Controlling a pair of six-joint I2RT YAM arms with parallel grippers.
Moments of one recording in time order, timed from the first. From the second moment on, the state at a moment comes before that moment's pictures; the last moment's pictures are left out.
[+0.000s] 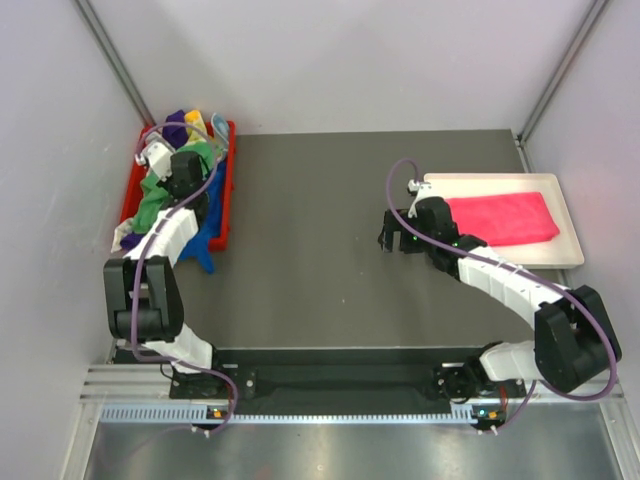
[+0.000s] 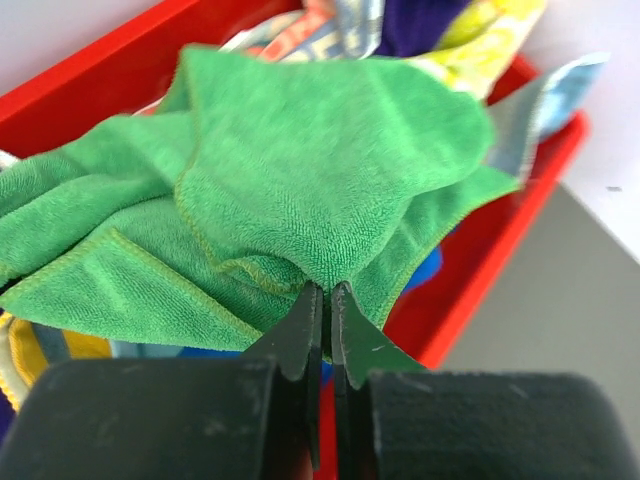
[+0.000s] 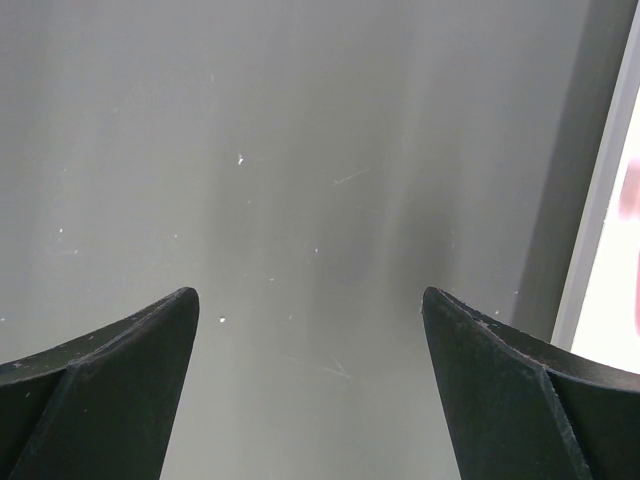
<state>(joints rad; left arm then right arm) 0.05 1.61 1.11 0.05 -0.55 -0.58 0.47 1.32 0.77 -0.10 0.04 0.35</state>
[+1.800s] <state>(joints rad) -1.48 1.37 0.66 -0.18 -0.55 -1.02 0.49 1.34 0.78 -0.10 0.17 0.37</state>
